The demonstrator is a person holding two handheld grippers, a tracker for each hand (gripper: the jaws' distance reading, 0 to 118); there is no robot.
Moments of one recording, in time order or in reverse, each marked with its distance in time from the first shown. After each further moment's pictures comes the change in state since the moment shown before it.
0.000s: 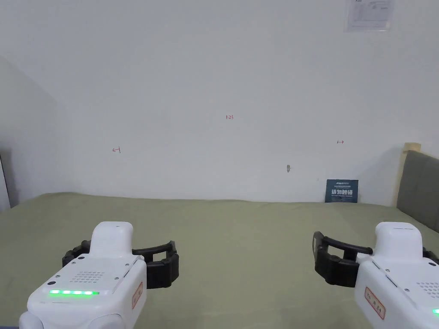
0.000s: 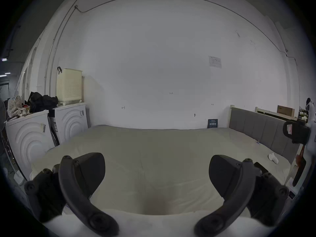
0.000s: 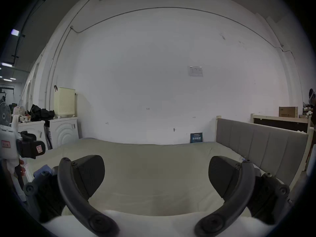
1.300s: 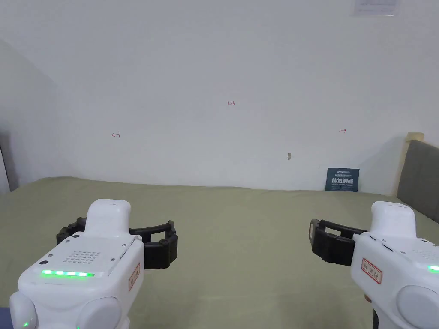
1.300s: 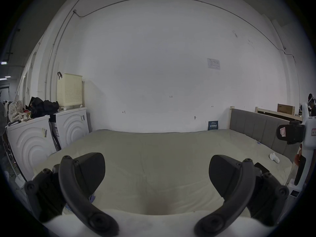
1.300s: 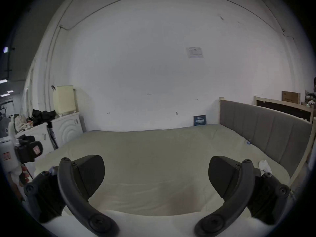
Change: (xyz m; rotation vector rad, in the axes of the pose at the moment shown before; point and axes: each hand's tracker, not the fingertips) left arm 0.000 0.005 0.011 0.032 0.005 -0.022; right arm 0.000 0.011 -0.016 -0.185 -0.020 -0.062
